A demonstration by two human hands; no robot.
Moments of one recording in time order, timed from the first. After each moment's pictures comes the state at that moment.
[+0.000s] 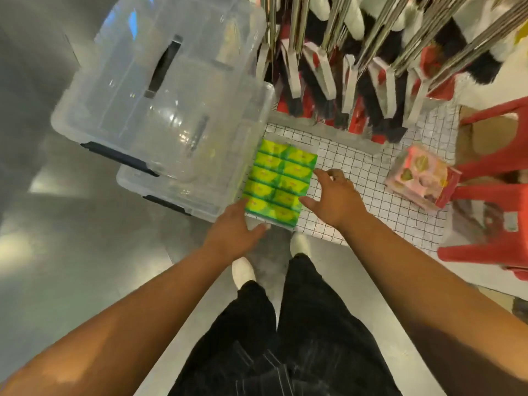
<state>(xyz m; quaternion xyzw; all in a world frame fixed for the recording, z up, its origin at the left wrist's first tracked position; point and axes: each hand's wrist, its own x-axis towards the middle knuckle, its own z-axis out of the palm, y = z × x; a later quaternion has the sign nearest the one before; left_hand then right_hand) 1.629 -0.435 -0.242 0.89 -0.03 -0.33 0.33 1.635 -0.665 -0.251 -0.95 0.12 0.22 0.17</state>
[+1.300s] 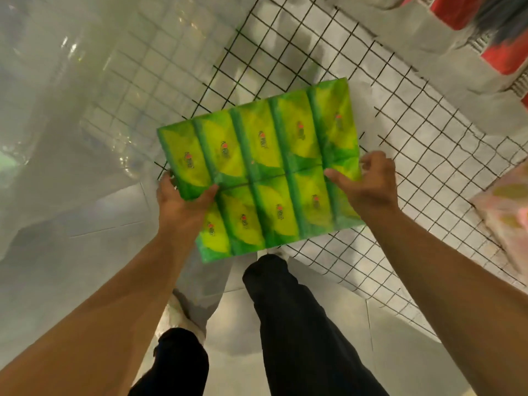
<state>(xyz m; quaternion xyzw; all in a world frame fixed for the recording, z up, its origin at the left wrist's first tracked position) 1.689 -0.531 -0.746 0.71 0.47 -0.20 0.49 1.746 -0.840 -0.747 -0.89 0.24 0.23 0.29</state>
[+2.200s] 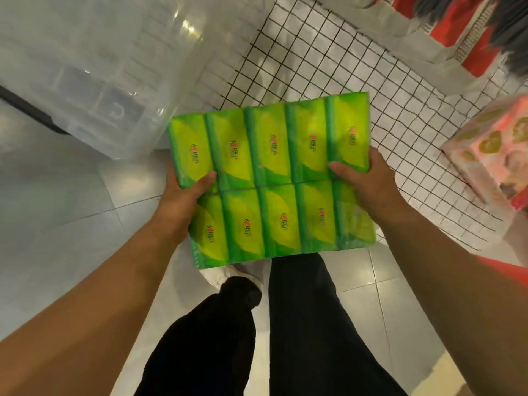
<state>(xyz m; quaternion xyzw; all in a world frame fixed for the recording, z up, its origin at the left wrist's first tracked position) 1.605 -0.465 -0.572 0.59 0.41 -0.23 0.66 1.635 -0.789 -0.571 -0.76 0.32 0.27 0.50</state>
